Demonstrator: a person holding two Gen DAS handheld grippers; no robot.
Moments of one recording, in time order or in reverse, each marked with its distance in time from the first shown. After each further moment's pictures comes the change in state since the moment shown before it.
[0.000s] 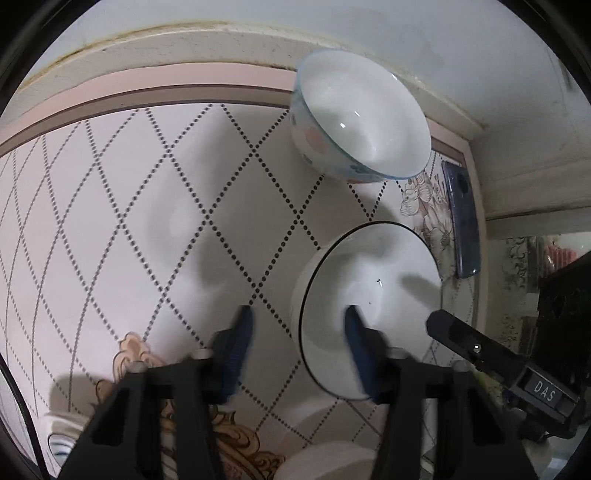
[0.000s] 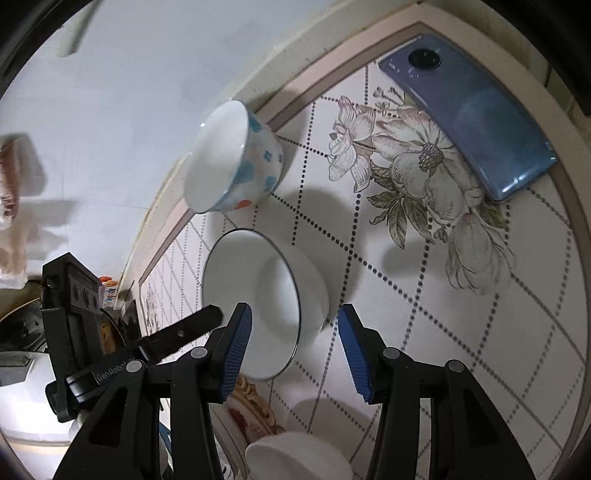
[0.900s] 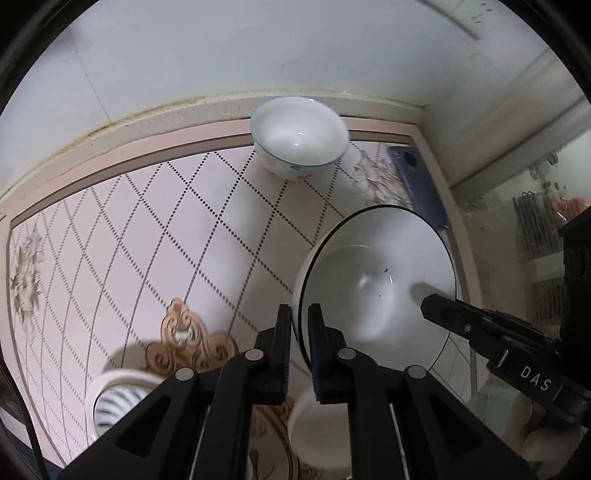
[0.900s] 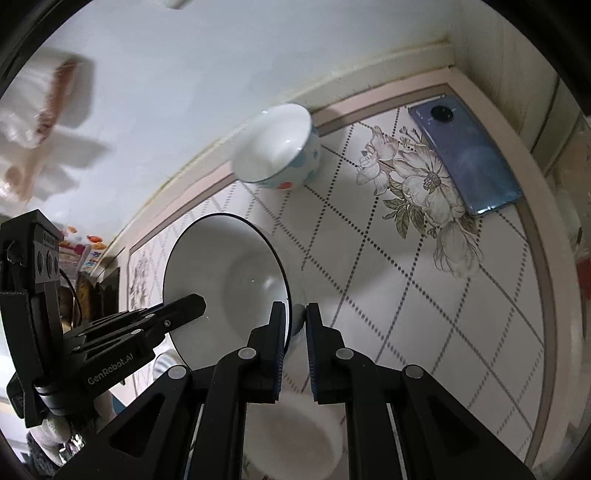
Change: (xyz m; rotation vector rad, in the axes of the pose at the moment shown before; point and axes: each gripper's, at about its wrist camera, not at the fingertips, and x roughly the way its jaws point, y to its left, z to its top) left arm -0.095 -0.041 -0.070 0.197 -0.137 0.092; right arm -0.052 0.056 -0.064 -0.209 -0.089 -0.109
